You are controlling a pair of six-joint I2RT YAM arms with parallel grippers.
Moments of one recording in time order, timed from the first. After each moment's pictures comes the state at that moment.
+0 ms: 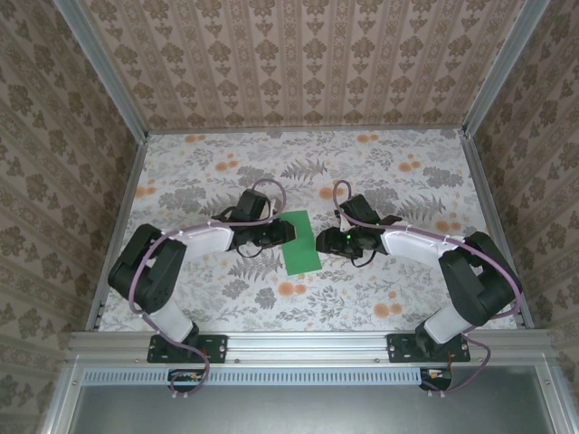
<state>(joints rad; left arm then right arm) -0.61 1.67 0.83 -0.05 0.47 -0.71 0.53 1.55 0.81 -0.29 -0.35 0.69</state>
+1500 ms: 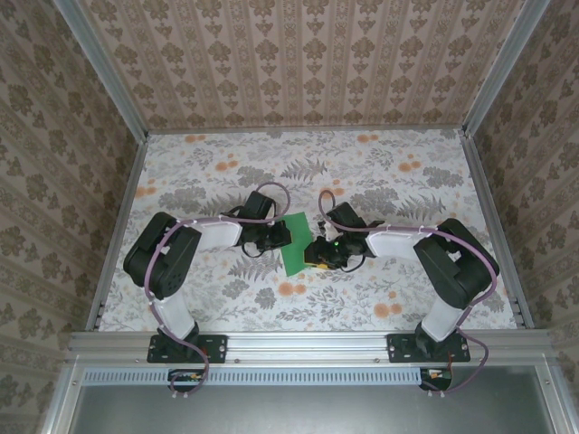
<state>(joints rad) -0.61 1.78 0.88 -0.11 0.39 -0.72 0.59 1.70 0.80 -0.14 -0.56 0.78</state>
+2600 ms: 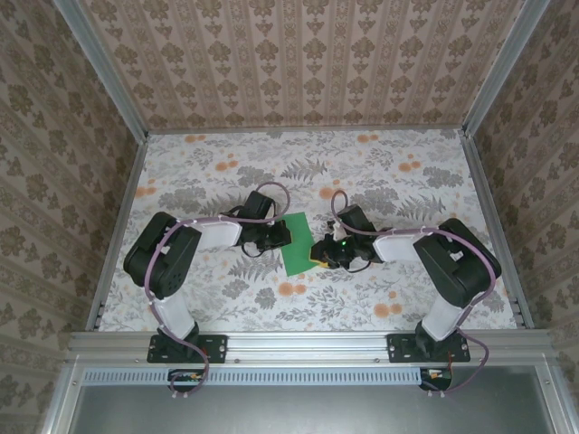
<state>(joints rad) -0.61 1.78 0.88 -0.10 0.40 -0.71 0.53 1.69 0.69 0.07 -0.61 0.94</state>
